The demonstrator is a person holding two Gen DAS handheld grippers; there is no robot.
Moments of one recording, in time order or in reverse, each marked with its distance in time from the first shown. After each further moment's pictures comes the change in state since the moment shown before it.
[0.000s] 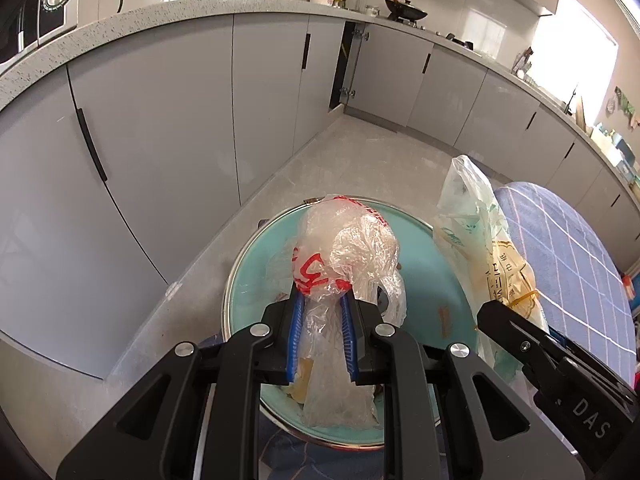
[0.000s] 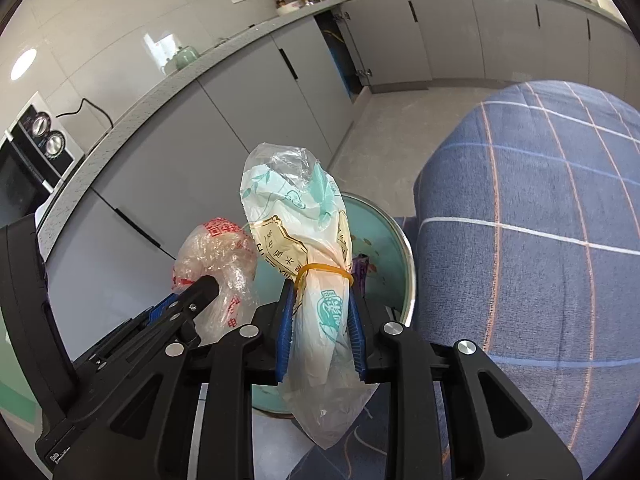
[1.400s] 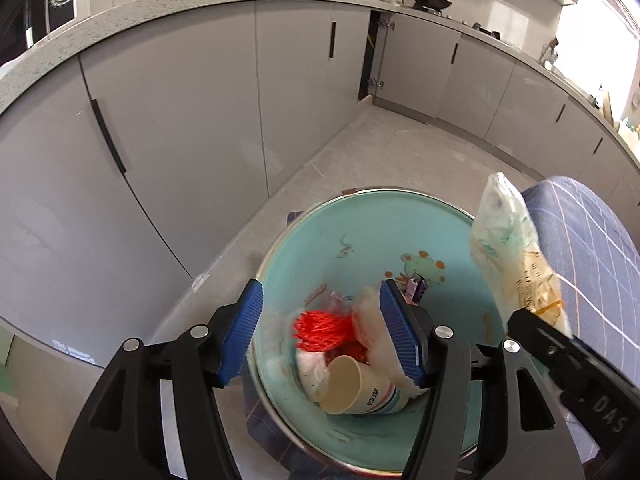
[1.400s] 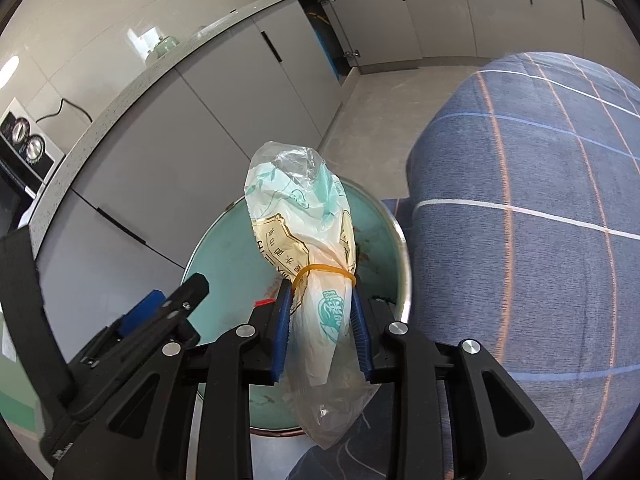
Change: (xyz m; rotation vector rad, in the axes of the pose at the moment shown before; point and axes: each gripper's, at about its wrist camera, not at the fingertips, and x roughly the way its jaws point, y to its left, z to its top) left arm 0.033 0.018 0.011 -0.022 0.025 0.110; right arm 0.032 -0.009 0.004 0.029 0.061 -0.017
